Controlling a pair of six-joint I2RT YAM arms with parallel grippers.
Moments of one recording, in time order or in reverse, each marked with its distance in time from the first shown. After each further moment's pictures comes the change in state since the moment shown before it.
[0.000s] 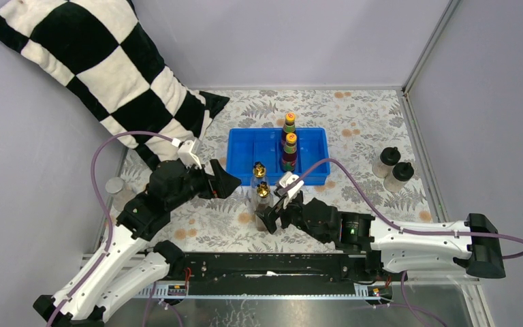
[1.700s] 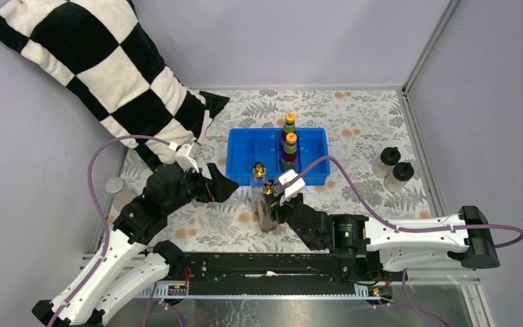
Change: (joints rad) left arm 0.000 -0.049 -0.011 -0.043 -0.001 0.000; right arm 0.119 0.084 0.148 -0.084 0.408 0.026
